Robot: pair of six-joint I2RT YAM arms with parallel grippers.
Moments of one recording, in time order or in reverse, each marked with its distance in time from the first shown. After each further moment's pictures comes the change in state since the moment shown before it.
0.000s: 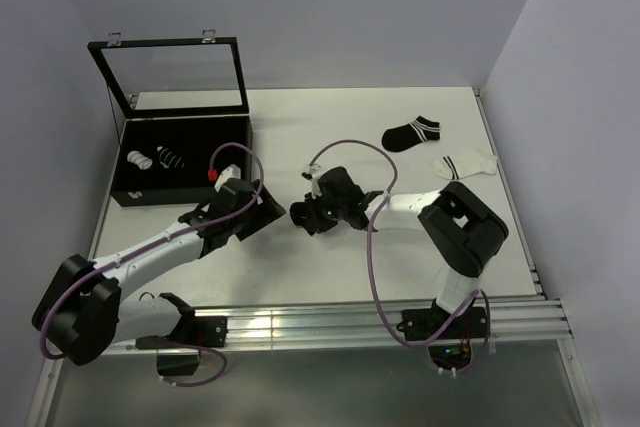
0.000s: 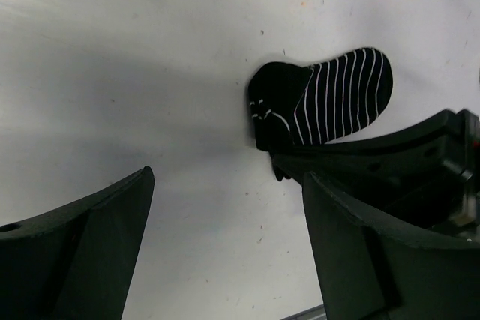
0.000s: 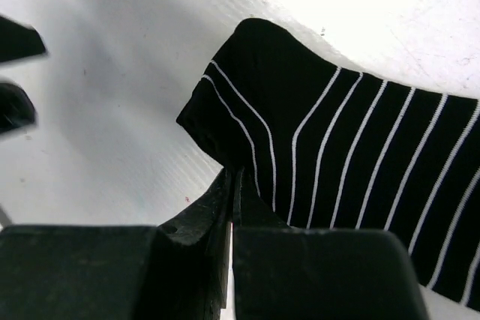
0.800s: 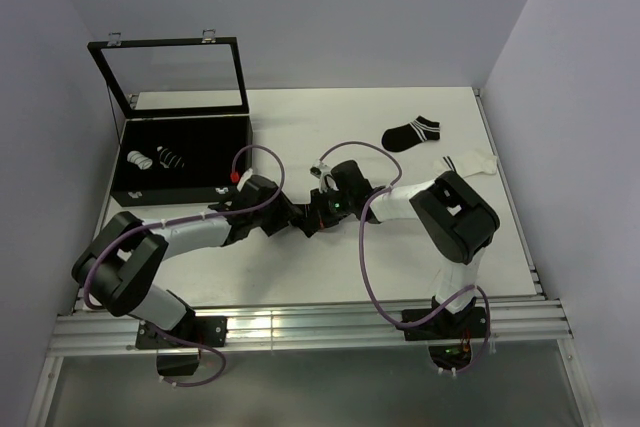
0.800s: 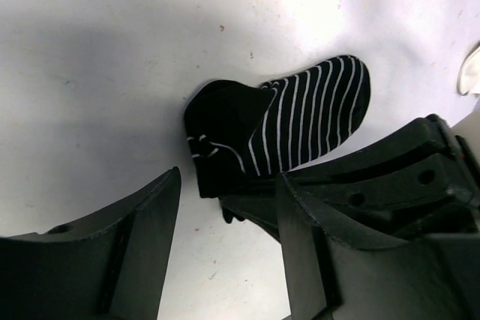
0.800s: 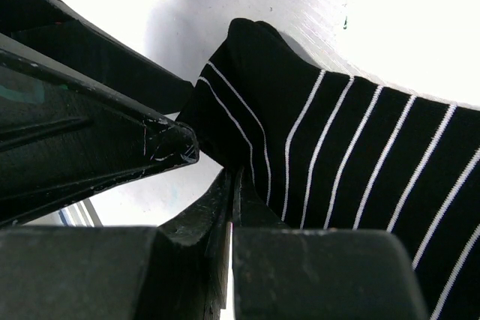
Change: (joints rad) left arm -0.049 0.304 0.054 0.227 0.086 -0.144; right arm -0.131 0.097 0.000 0.096 -0.336 0.131
